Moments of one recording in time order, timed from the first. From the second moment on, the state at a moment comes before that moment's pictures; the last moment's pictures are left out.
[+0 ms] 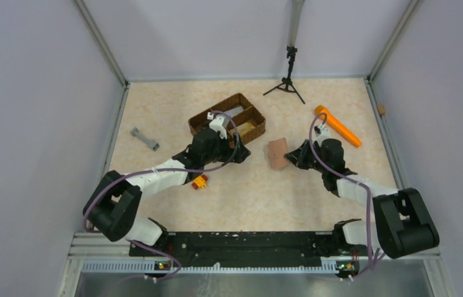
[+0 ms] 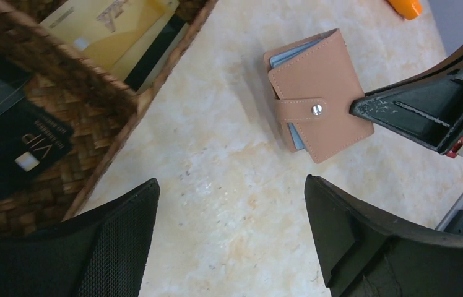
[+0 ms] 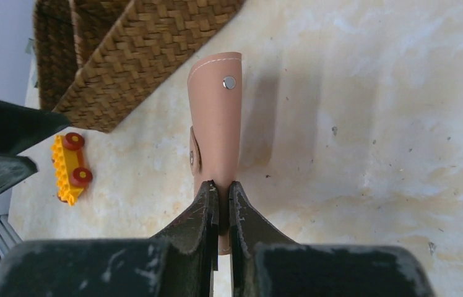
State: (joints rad) left arm -0.62 1.42 0.72 0.25 0.13 -0.51; right arm 0.24 1.31 0.40 0.43 -0.34 0.58
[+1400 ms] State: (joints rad) left arm -0.71 1.67 0.87 0.24 0.35 -0.49; right arm 0.54 1.22 0.37 0.52 -0.17 0.46
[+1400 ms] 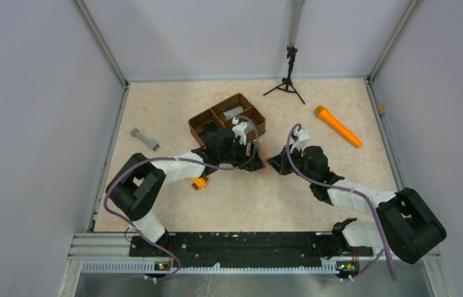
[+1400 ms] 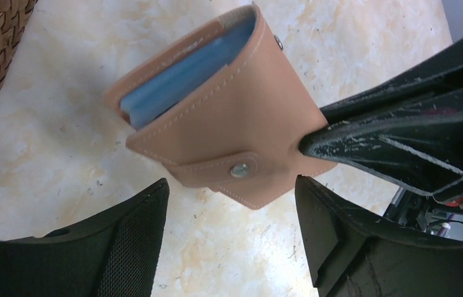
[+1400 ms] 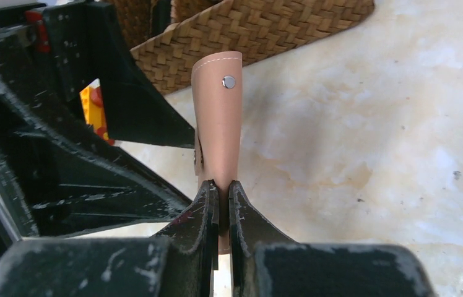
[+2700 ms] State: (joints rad) left arm -0.71 1.70 0.93 0.04 0.11 -0.48; right arm 0.58 1.22 0.38 0.48 -0.08 0.40
